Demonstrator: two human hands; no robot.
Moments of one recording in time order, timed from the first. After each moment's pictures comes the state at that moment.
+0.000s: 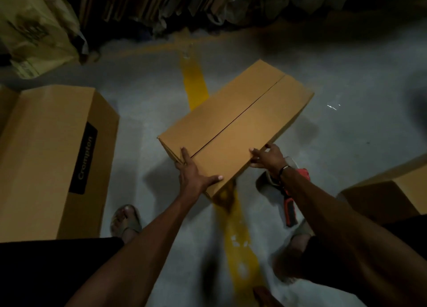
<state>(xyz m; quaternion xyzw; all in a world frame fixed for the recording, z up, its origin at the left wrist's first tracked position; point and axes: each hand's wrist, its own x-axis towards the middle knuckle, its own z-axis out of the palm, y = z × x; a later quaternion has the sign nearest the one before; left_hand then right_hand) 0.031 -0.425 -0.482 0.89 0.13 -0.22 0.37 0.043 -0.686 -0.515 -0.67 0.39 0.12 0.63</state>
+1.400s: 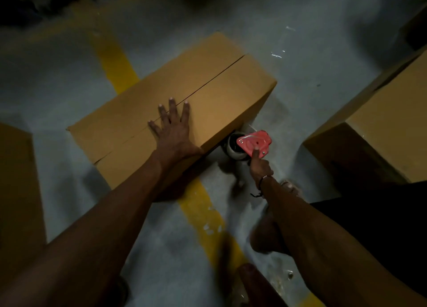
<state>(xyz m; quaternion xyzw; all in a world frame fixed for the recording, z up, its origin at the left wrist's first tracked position) 0.100 -0.559 -0.493 0.93 -0.27 -0.25 0.04 -0.078 -0.754 -0.615 -0.62 0.64 0.14 0.43</state>
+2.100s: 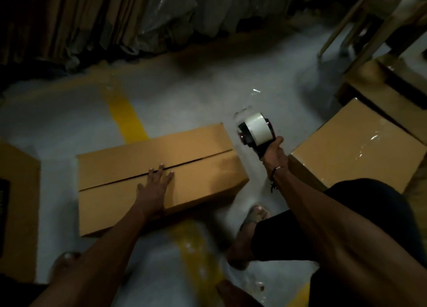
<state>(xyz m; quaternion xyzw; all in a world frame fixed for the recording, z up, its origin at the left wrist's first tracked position) 0.021 -0.472 -0.471 0.91 -0.31 -0.28 -0.06 -0.094 -0.822 -0.391 -0.70 0.58 -0.07 0.42</state>
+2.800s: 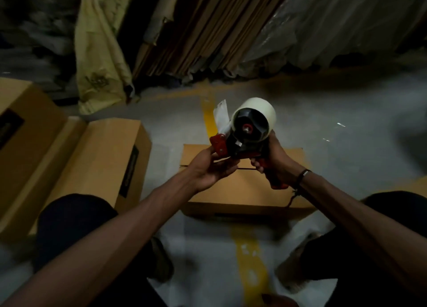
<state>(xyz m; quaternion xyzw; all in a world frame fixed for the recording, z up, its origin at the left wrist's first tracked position) -0.013 -0.396 -0.244 0.44 0.19 -0.36 0.80 -0.032 -0.599 -0.252 -0.67 0.16 0.16 0.70</state>
